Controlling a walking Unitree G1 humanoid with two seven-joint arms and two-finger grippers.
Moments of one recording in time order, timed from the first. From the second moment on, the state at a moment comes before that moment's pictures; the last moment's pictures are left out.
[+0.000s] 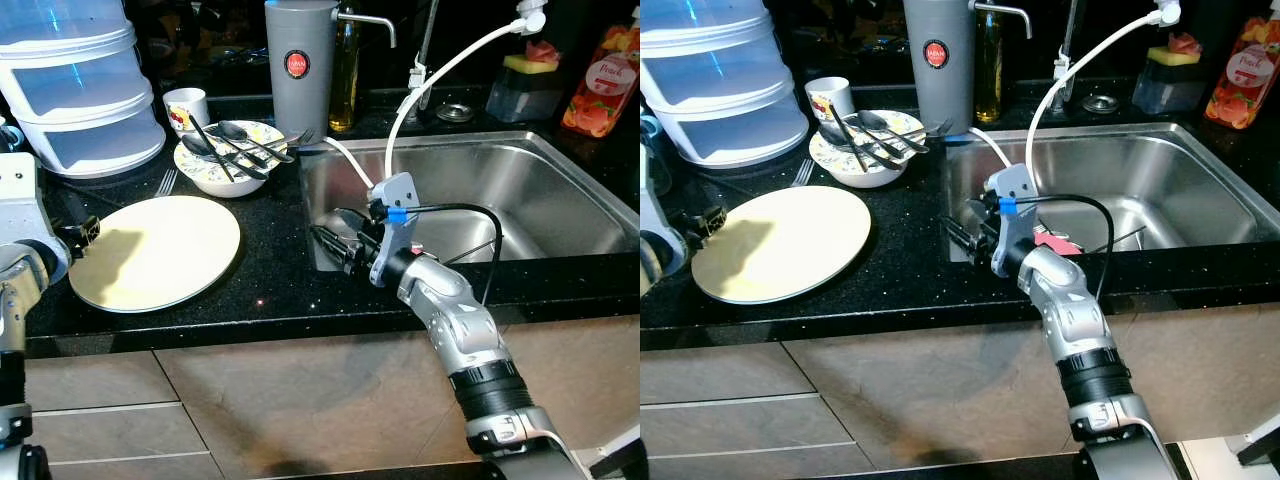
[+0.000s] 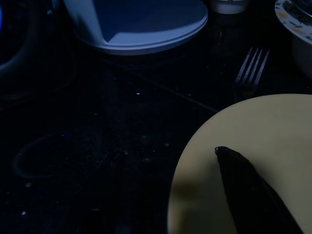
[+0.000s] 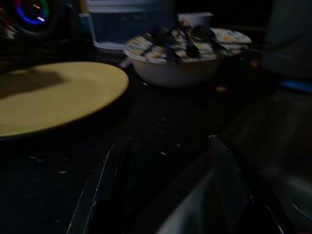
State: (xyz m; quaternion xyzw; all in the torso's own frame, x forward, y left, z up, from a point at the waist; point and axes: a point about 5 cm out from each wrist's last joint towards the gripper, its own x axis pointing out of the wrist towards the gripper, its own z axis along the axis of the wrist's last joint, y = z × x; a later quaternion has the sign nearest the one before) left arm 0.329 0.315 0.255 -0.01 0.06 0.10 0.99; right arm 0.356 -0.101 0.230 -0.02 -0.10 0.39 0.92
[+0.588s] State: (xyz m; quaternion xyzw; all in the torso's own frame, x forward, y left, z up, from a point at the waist) left arm 0.330 0.304 0.237 -0.03 0.13 0.03 0.99; right arm 0.339 -0.090 0.229 -0.03 -0.10 0.46 0.88
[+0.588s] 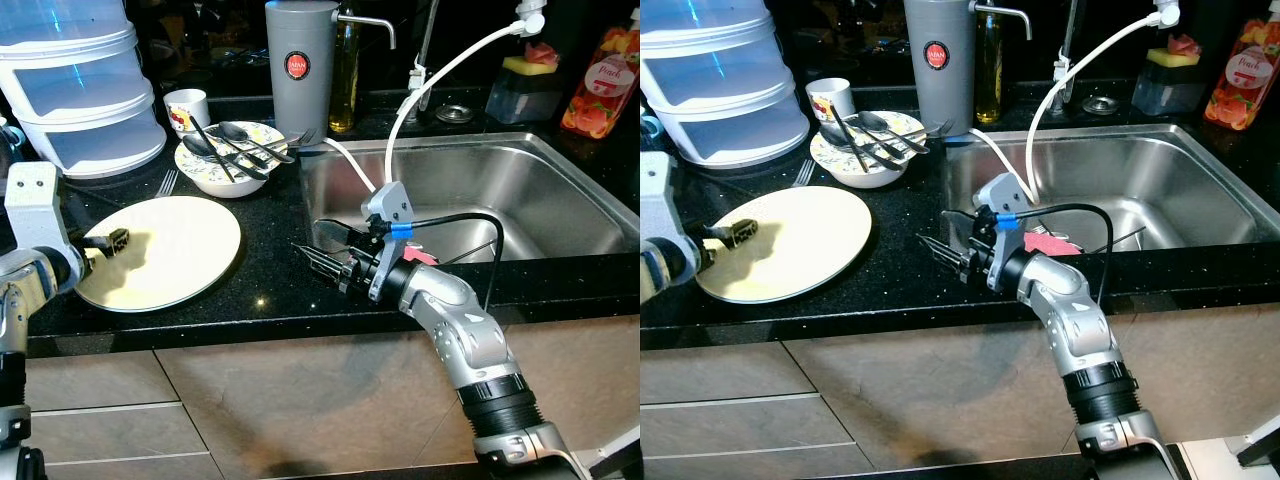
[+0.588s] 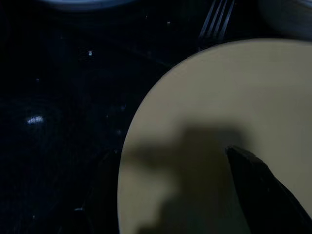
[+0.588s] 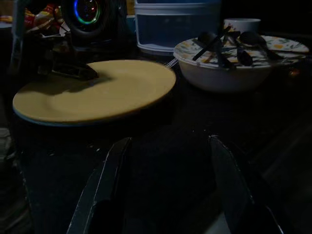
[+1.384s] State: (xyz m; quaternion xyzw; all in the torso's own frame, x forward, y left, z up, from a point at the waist) left arm 0.319 0.307 0.224 -0.05 0.16 0.02 0.99; right arm 0.336 -0.088 0.229 -0.04 -0.10 0.47 0.88
